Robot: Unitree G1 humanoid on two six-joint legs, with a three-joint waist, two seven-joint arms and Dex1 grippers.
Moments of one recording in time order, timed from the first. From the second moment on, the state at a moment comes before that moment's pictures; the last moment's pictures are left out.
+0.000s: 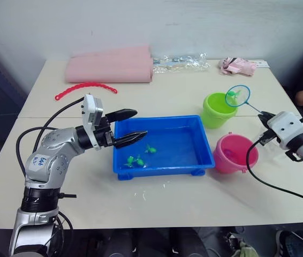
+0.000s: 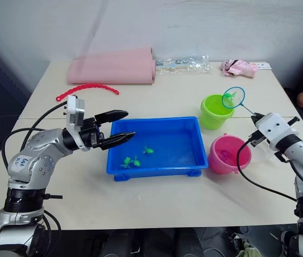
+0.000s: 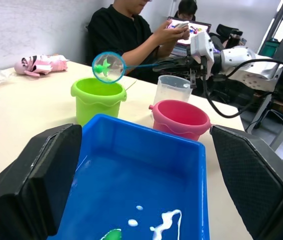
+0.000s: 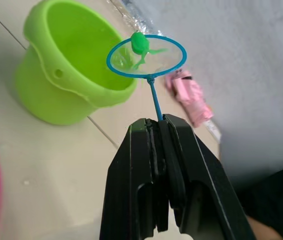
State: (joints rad) left arm -0.48 0.53 0.10 -0.15 -0.62 0.53 -0.89; right arm -0.41 -0.87 -0.18 0.50 -0.09 -0.42 0.51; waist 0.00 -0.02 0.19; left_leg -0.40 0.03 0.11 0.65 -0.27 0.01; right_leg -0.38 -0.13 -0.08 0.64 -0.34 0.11
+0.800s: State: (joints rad) left arm -0.42 0.60 0.12 -0.15 -0.62 0.44 -0.97; right arm -0.41 -0.97 -0.11 0.31 -0.07 -0.48 0.54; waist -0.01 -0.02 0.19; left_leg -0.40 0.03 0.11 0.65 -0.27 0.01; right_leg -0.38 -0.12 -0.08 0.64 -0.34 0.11
